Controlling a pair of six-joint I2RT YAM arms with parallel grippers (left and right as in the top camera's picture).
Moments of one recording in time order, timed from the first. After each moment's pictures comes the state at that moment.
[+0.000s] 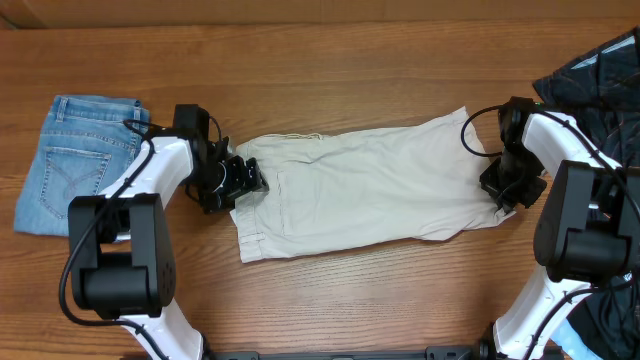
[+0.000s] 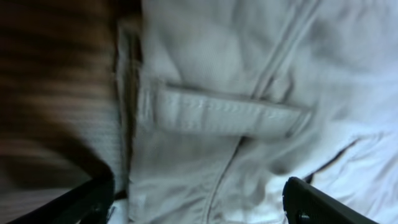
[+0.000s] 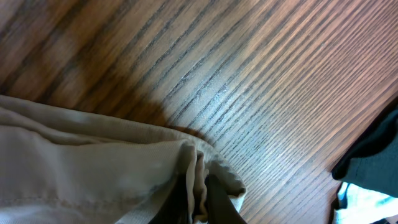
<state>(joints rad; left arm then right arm) 0.01 1.91 1.18 -0.83 0.43 -0.28 -0.16 2.05 1.37 -1.14 0.23 0.67</state>
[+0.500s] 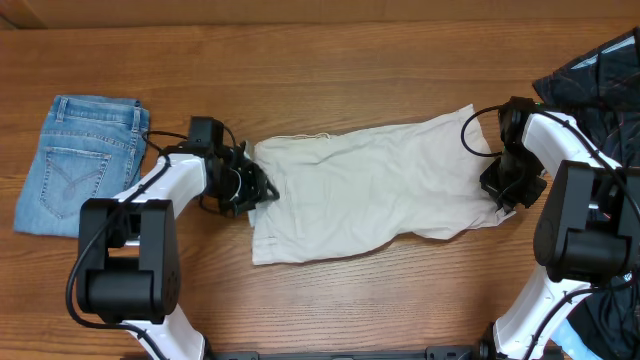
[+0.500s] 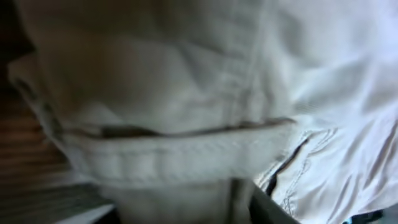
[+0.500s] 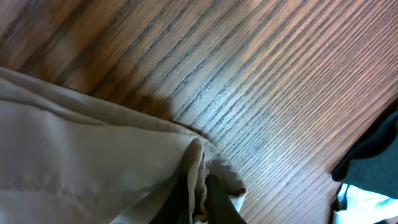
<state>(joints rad) -0.06 1.88 1.05 -0.61 0.58 -0.31 -0.16 2.05 1.37 -1.14 0.23 0.67</state>
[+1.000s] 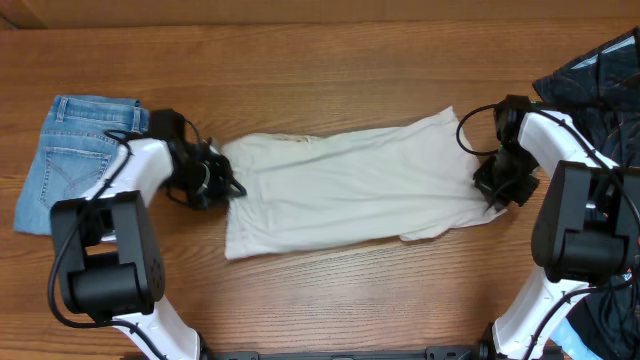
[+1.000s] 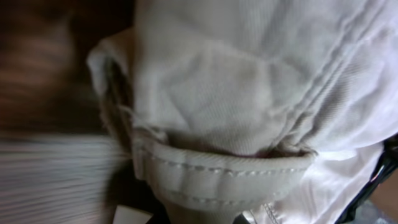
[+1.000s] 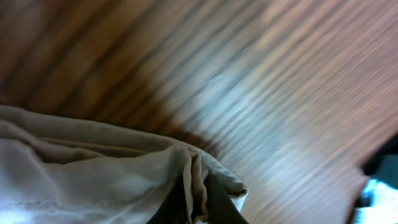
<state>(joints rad) 0.12 1.91 1.19 -0.86 0.56 -0.24 -0.14 2.05 1.37 -1.14 0.16 0.64</state>
